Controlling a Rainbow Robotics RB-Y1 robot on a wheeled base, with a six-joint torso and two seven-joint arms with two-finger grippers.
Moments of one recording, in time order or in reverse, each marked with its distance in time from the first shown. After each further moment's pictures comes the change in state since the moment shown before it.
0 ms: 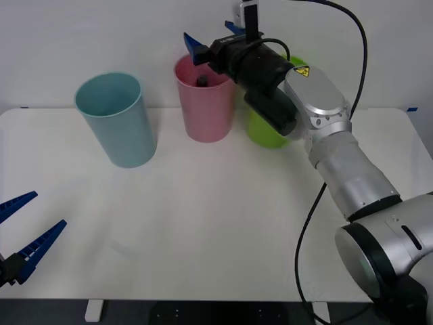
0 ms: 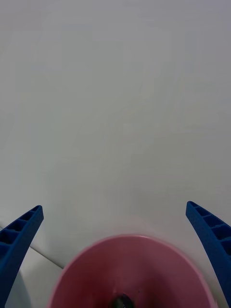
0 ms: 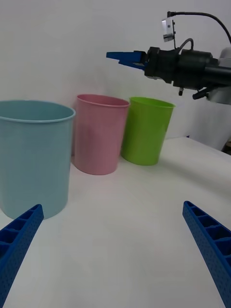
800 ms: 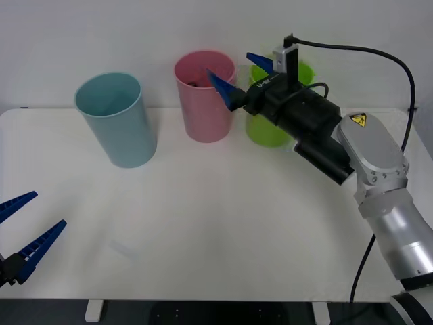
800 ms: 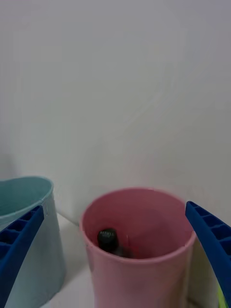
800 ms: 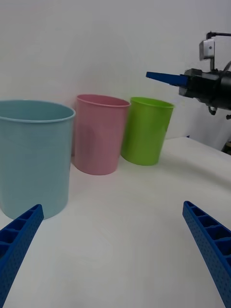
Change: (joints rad) right arm 0.378 -0.151 0.022 -0.428 -0.038 -0.205 -0.020; left arm 0.000 0.000 0.000 0.000 0.000 0.000 0.000
